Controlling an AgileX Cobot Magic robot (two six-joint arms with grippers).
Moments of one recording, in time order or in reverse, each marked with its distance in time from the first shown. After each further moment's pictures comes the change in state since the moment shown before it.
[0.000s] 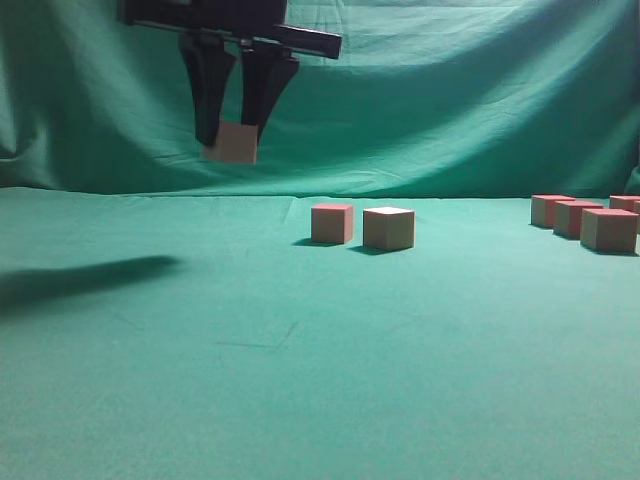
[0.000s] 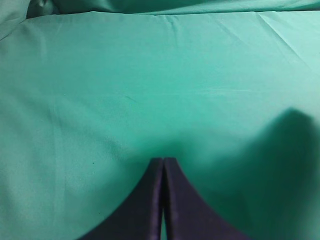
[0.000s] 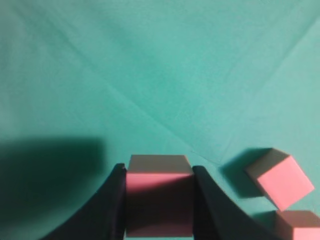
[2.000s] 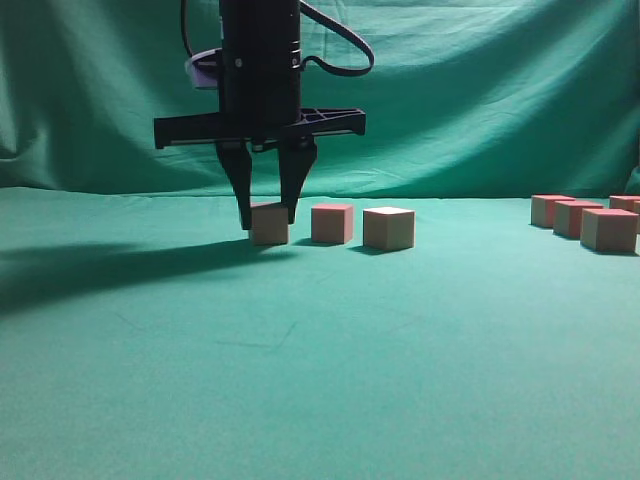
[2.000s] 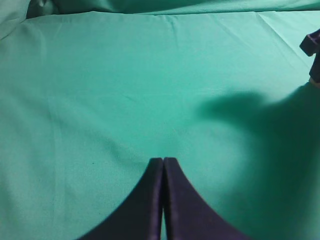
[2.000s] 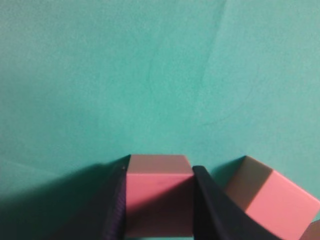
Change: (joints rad) left arm 0.000 0.000 0.000 0.000 0.000 0.000; right arm 0.000 0.145 -0.018 -0.195 -0.055 0.369
